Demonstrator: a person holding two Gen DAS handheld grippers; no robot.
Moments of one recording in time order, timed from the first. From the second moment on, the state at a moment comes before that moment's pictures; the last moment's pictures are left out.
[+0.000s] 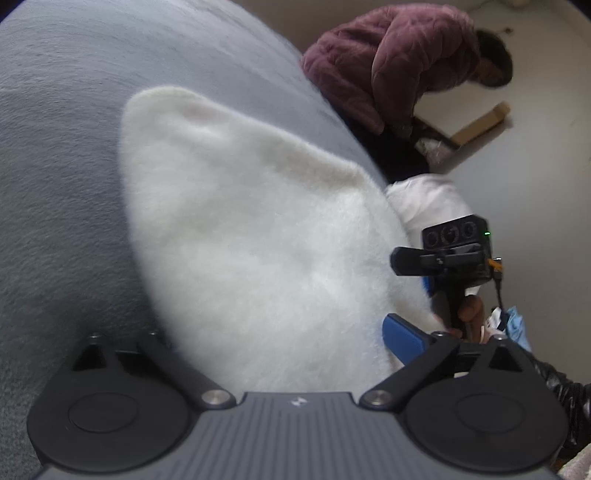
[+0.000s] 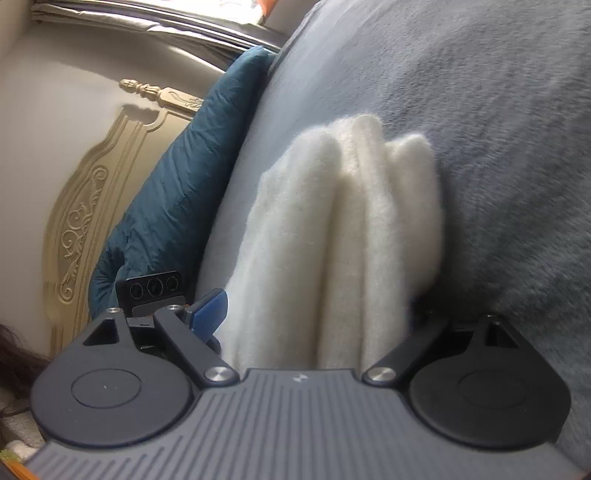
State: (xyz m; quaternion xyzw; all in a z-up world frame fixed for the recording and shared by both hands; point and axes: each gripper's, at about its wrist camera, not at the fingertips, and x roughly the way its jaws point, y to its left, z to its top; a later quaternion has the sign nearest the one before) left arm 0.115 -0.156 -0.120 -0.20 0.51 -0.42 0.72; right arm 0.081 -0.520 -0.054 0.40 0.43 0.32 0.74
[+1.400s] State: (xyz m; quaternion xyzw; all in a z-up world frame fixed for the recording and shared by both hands) left arm 0.036 -0.260 0.080 -0.18 0.41 -0.55 0.70; right arm -0.085 -0.551 0.158 0.37 0.22 0.14 0.89
